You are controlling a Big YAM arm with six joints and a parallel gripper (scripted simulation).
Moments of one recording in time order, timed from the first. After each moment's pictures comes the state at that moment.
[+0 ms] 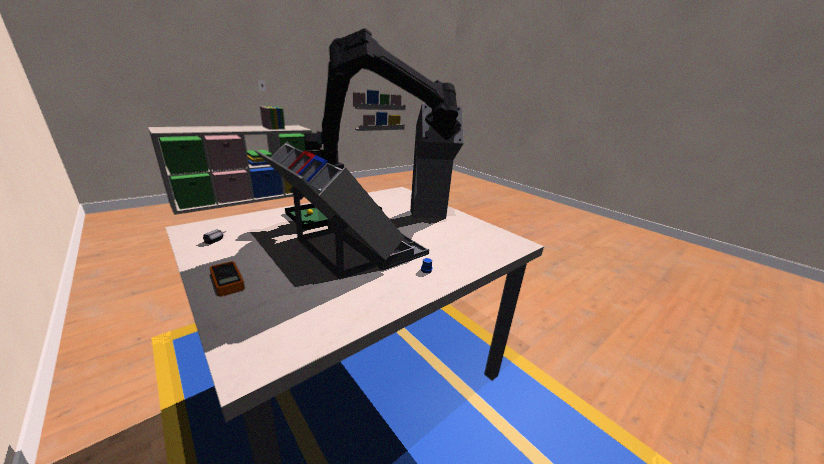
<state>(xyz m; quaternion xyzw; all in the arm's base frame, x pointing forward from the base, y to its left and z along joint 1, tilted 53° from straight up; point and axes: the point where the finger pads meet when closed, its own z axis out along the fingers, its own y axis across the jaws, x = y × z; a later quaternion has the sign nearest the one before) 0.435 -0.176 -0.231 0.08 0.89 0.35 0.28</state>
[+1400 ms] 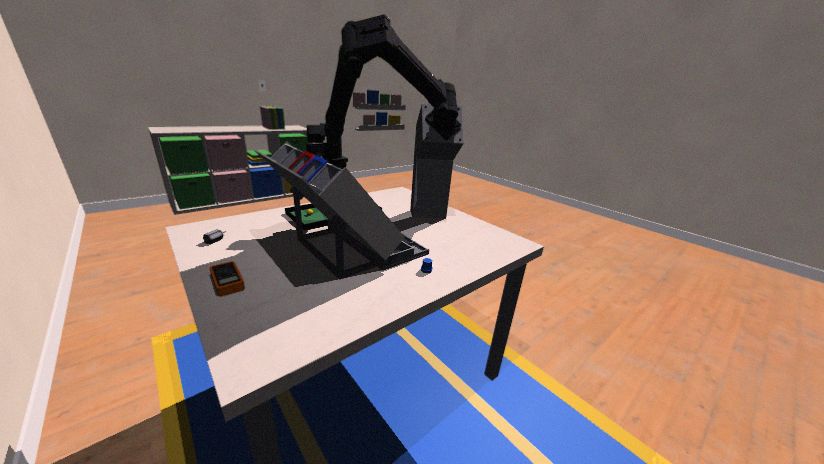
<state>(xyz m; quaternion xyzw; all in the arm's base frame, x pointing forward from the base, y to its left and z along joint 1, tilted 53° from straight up) 0.420 -0.165 -0.174 0.08 0.89 0.35 0.28</state>
